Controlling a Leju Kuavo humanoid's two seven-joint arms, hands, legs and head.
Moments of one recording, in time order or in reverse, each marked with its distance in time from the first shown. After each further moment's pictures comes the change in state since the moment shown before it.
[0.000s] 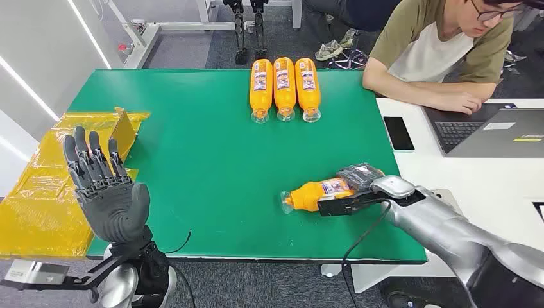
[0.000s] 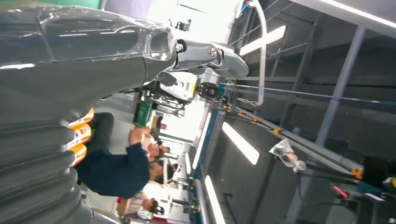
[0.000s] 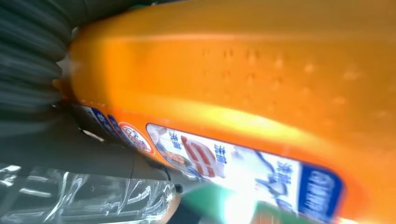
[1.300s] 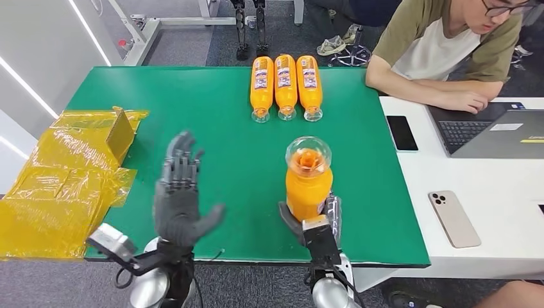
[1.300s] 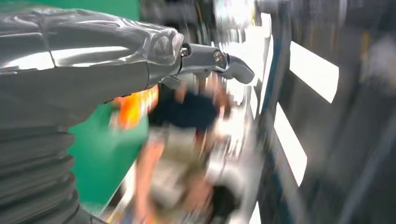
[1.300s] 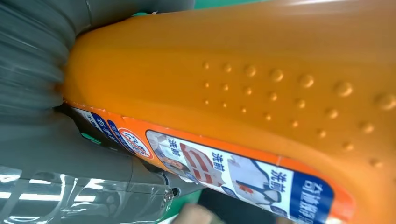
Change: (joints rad) left arm -0.025 -0.002 -0.128 0.127 -0.194 -0.242 0.191; right arm 0.764 0.386 -0.725 -0.771 -0.185 -0.482 -0.260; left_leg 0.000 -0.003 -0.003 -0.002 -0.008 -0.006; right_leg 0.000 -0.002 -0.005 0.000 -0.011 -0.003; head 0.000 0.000
